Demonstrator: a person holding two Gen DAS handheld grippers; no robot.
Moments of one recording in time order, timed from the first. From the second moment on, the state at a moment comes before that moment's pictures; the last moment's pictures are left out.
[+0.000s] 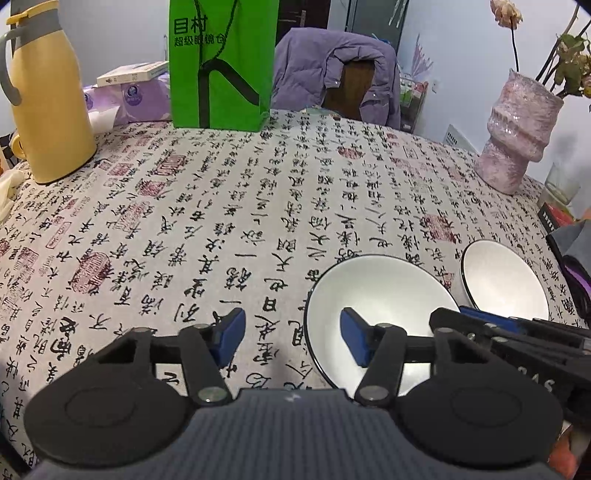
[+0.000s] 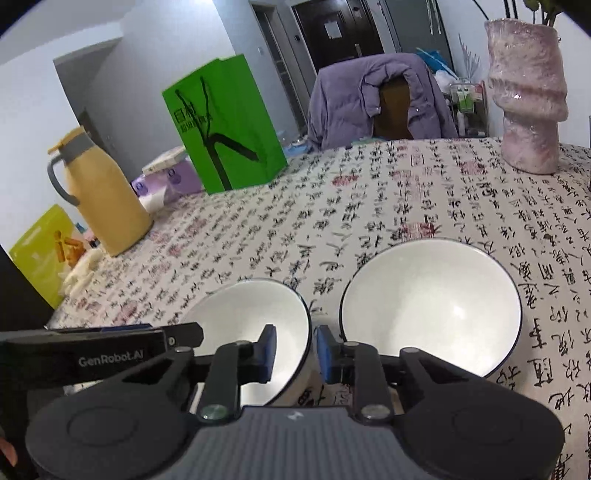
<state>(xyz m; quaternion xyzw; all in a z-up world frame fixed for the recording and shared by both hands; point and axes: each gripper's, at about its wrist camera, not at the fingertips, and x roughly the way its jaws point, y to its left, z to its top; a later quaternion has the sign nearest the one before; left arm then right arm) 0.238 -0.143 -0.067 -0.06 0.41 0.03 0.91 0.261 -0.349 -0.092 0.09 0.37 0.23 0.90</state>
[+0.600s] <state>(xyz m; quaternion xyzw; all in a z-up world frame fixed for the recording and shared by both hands) 0.256 -0.155 -0.089 -0.05 0.46 0.01 0.89 0.255 -0.319 -0.107 0.01 0.37 0.20 0.91</state>
